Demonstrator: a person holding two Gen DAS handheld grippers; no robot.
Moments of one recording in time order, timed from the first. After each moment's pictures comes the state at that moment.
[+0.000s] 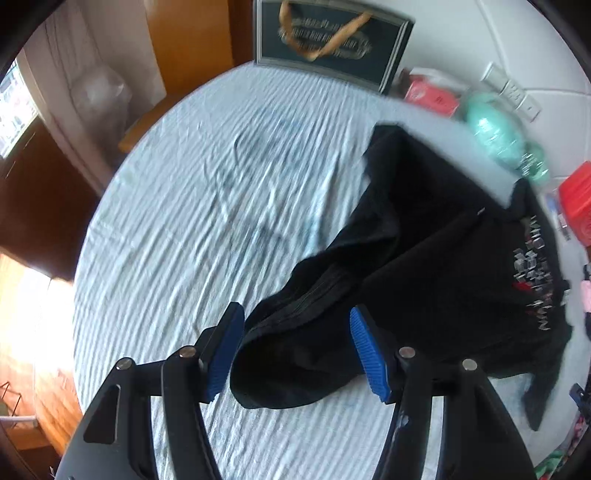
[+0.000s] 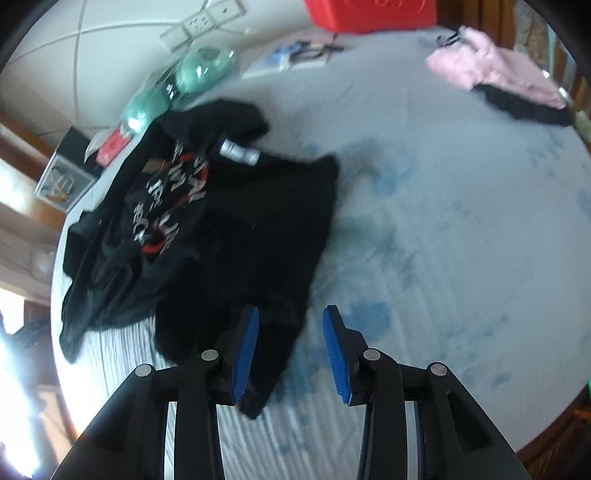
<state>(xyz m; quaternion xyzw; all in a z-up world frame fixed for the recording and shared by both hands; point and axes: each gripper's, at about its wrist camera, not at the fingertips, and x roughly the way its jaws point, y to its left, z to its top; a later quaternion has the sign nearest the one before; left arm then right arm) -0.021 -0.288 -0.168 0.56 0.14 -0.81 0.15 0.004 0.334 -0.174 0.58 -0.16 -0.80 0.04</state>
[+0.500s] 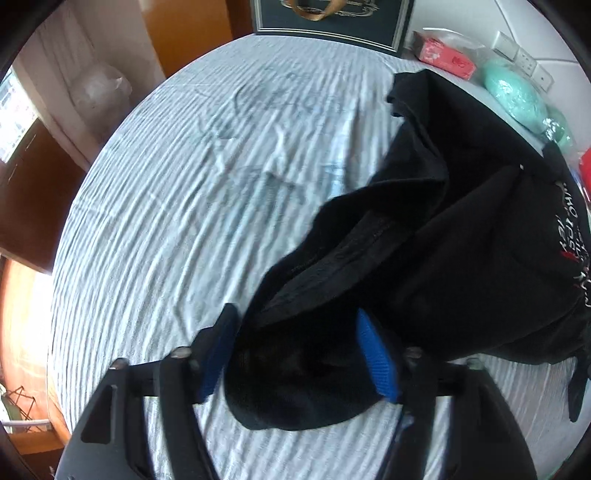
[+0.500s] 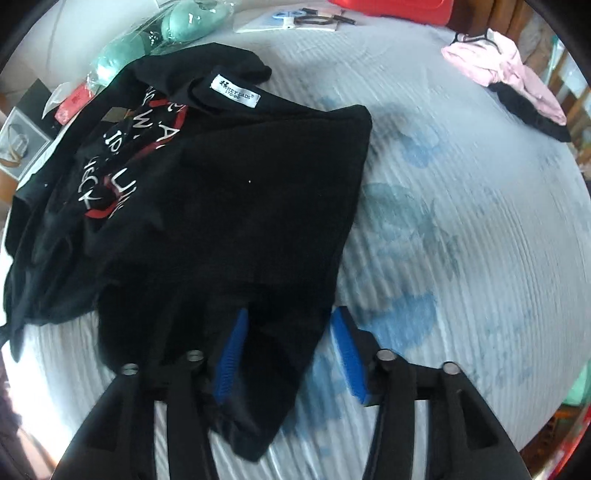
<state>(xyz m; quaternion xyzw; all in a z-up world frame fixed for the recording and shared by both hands) -0.009 -0.287 -0.221 0.56 0.11 -0.81 0.16 -0.013 0.282 -0.225 0.59 -0.07 -0.80 -0.04</state>
